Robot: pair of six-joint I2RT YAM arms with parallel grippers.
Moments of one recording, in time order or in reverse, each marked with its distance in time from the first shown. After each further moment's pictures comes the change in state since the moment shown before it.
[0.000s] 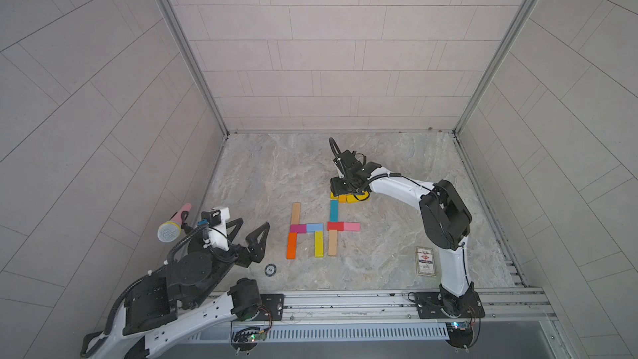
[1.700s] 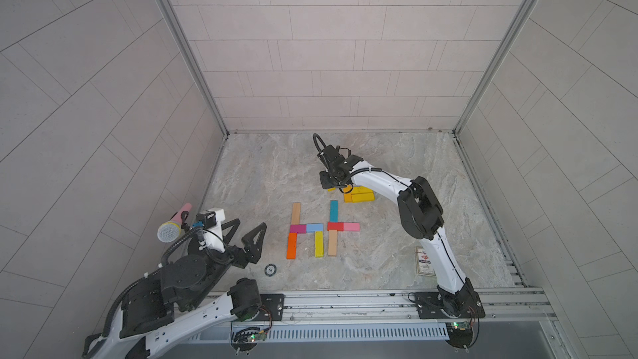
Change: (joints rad) left arm 0.000 -0.030 0.000 -0.006 -0.008 0.003; right arm 0.027 0.159 0.289 -0.132 0.090 0.017
